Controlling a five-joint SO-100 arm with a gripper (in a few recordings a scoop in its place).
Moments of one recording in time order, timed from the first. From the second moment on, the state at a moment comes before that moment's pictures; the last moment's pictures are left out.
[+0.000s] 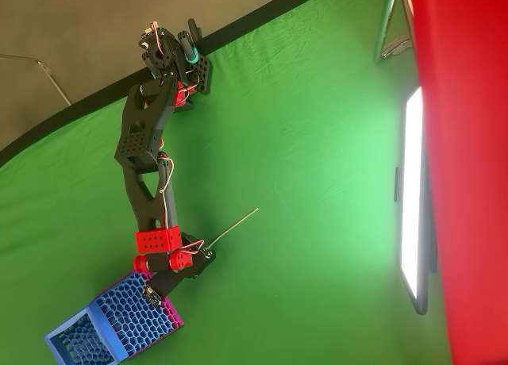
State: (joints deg) arm 14.9 33.4 34.5 85.9 -43.1
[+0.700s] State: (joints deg) arm 15.4 30.7 31.6 90.0 -42.4
